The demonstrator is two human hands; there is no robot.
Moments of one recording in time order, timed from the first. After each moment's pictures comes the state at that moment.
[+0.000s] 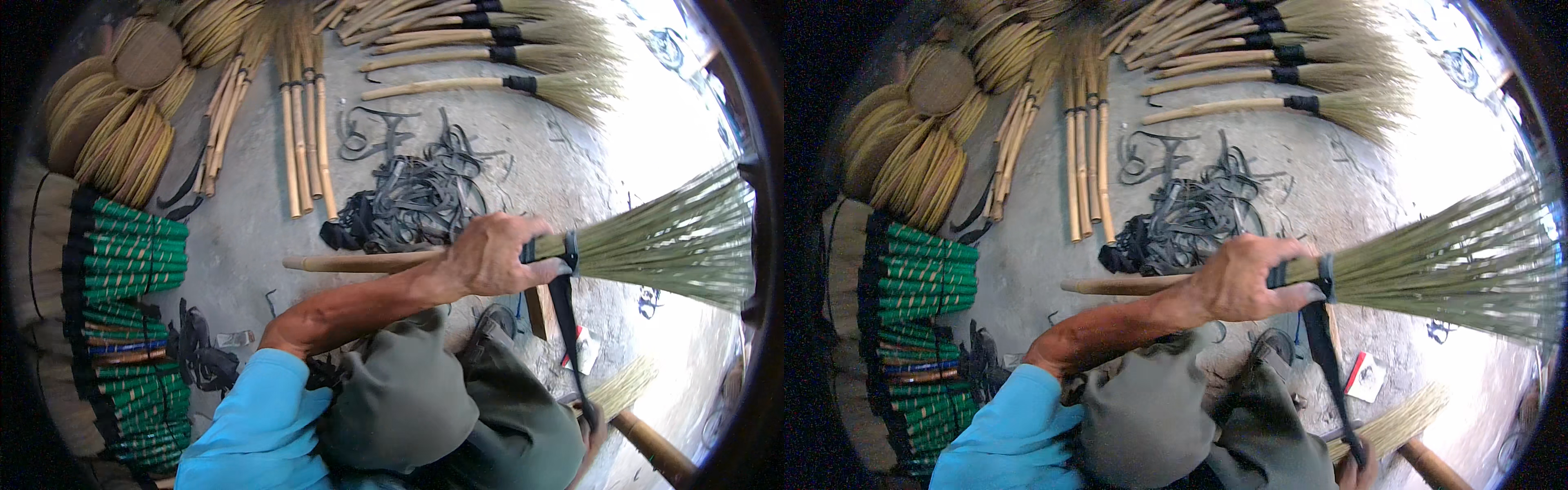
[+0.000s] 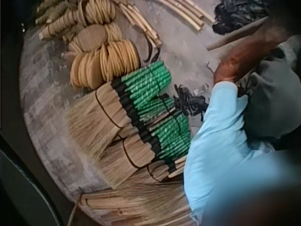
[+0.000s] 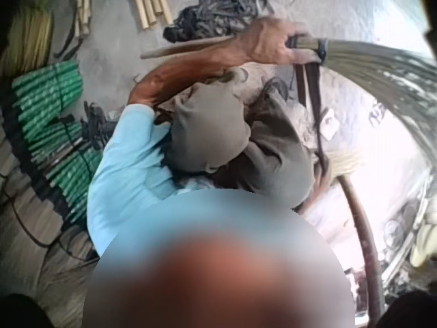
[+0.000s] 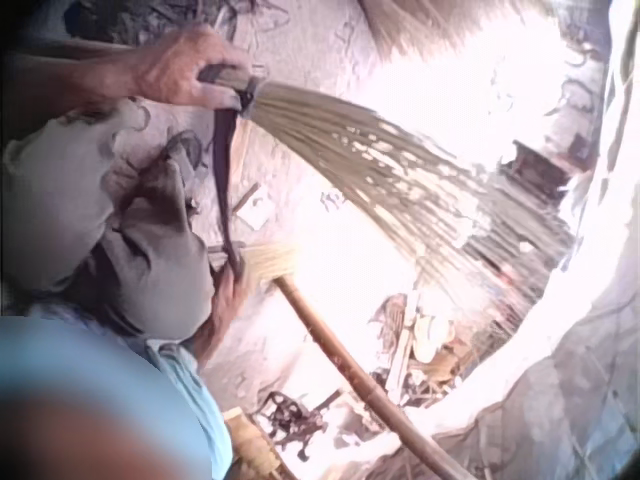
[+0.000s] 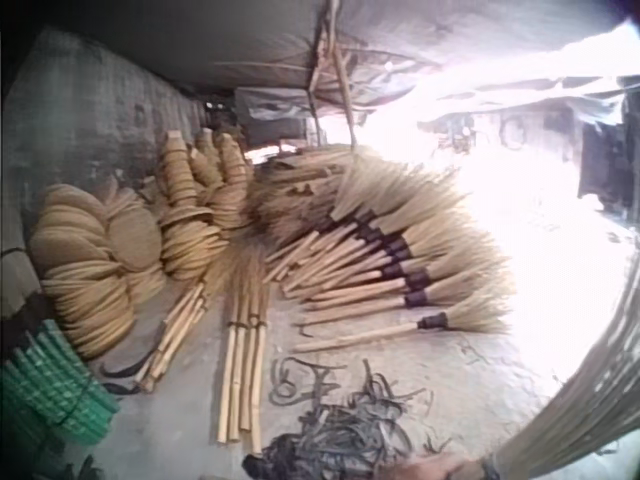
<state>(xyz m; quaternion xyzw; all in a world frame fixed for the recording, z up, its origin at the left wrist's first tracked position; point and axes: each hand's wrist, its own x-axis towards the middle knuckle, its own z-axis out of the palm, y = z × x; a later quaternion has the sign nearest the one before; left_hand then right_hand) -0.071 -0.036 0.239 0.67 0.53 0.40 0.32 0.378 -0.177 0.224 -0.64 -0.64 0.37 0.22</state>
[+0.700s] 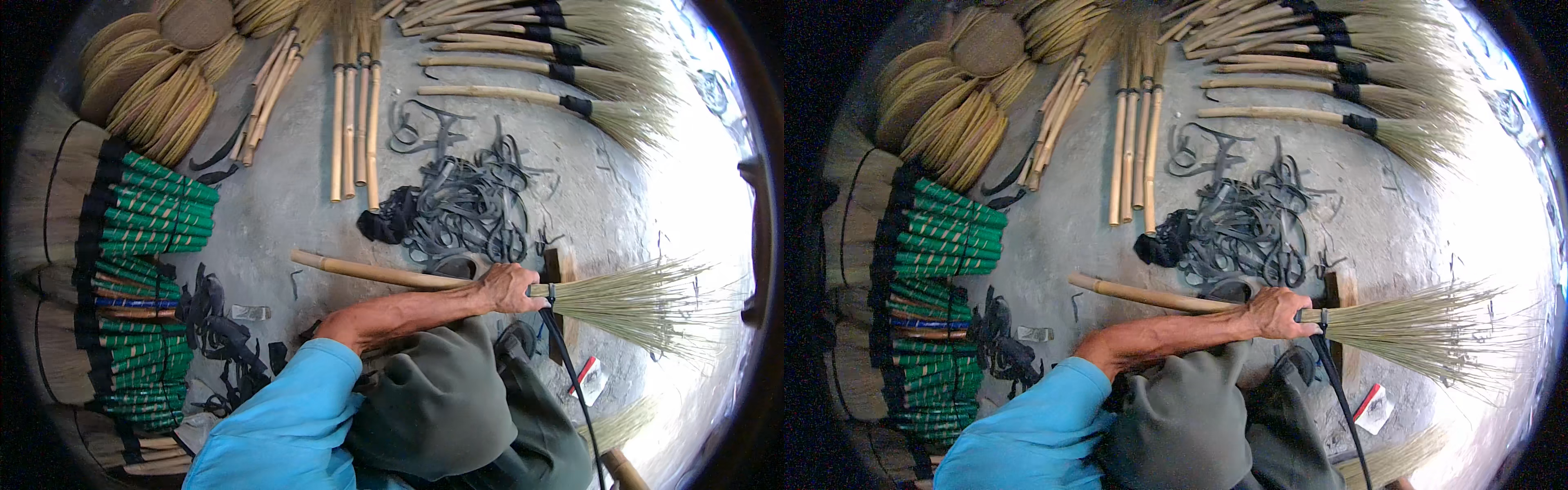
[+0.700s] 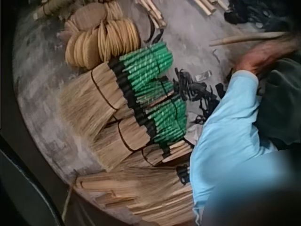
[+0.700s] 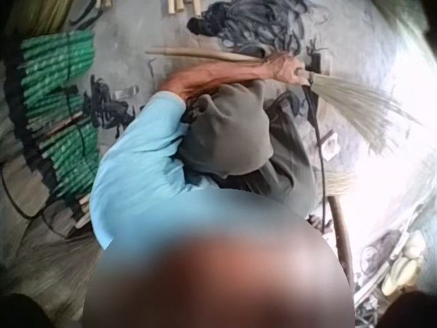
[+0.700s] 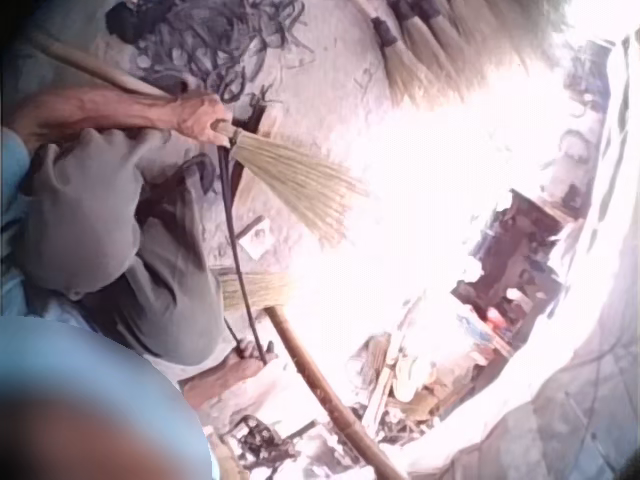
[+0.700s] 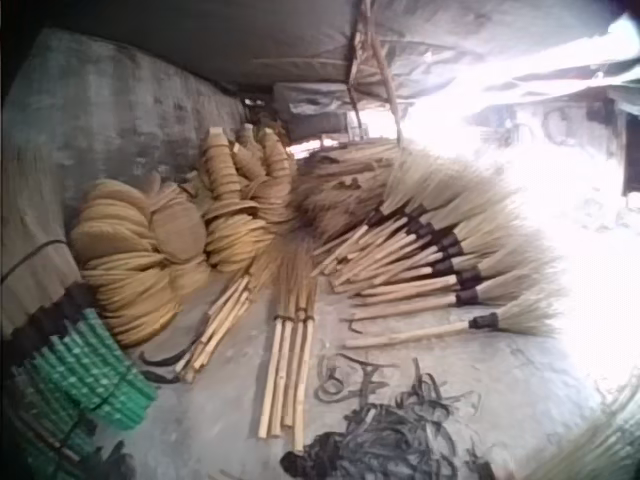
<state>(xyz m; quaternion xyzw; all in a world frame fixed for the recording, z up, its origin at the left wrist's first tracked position) -0.057 -0.047 0.062 0.63 0.65 0.27 0.34 0.455 -0.221 0.264 -0.67 -0.17 0.40 0.60</state>
